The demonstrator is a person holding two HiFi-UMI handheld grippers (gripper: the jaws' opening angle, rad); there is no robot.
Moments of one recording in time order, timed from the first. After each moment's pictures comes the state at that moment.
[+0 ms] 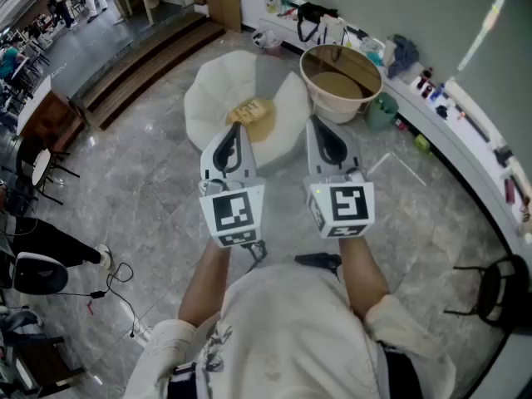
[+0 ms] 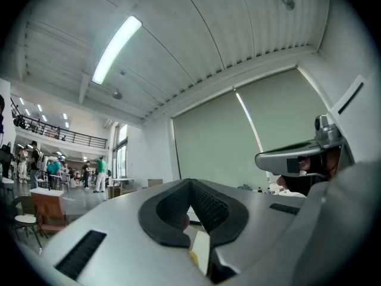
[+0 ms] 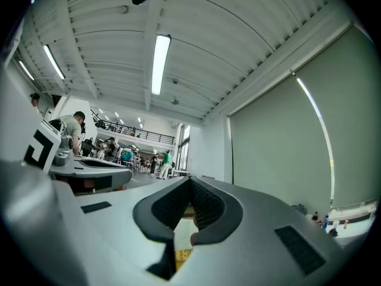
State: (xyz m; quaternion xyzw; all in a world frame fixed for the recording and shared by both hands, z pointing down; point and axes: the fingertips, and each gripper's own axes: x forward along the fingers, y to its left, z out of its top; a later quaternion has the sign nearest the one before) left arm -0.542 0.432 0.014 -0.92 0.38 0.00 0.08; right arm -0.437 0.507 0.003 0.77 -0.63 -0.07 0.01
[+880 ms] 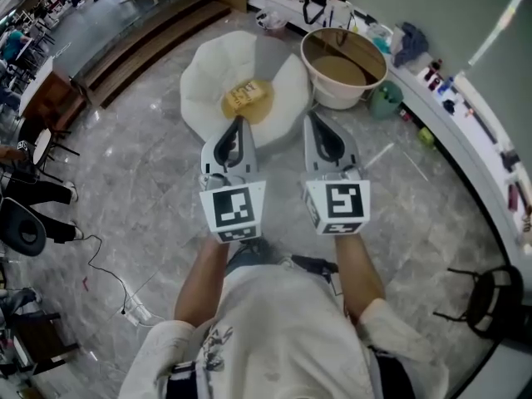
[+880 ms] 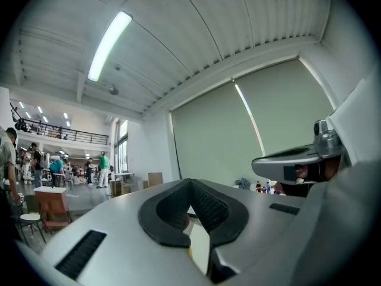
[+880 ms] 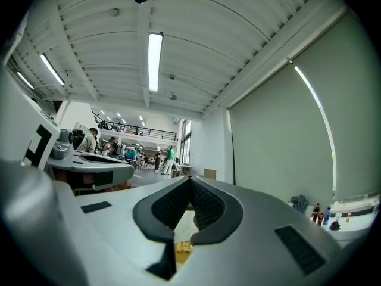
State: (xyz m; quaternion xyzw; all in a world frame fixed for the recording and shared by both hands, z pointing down) left arm -0.479 0.467 0.040 -0.92 0.38 -0.03 0.08; right arm -0.380 0.533 0.040 0.77 -0.64 -0.04 0.02
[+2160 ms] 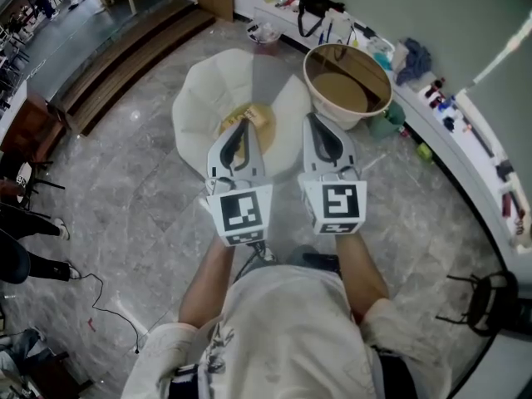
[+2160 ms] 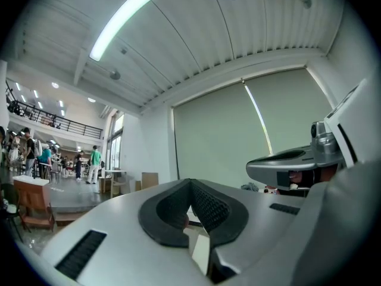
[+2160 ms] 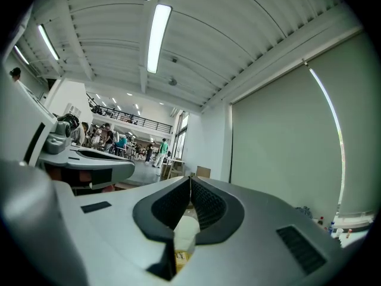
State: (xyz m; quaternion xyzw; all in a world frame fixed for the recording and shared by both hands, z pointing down) left arm -0.446 0.219 0.054 -0.94 0.35 0.00 0.05; right arm -0.358 0.281 0.051 0.79 -0.61 -0.05 0.07
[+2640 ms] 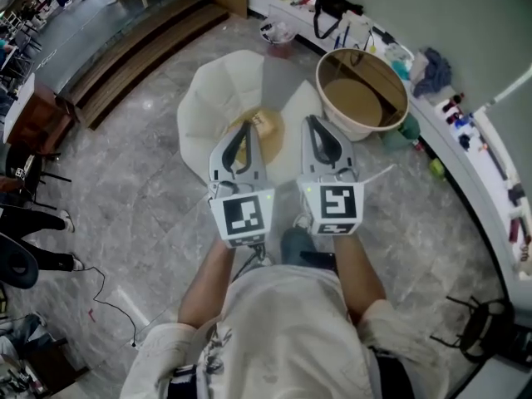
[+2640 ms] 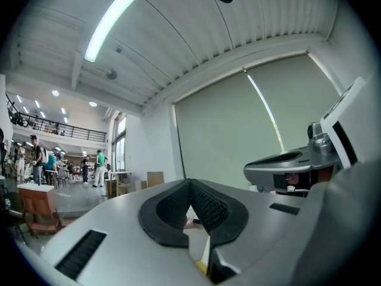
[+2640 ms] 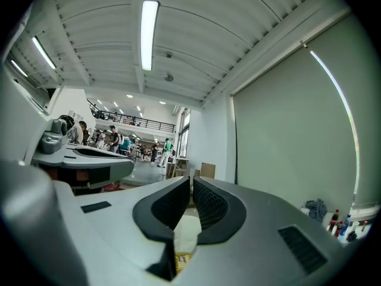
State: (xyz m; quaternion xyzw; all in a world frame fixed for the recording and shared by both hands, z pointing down) left arm -0.370 0.161 0.077 -0.92 0.37 -0.03 0.06; right arm -0.279 0.212 0.079 0.77 -0.63 -0.02 0.06
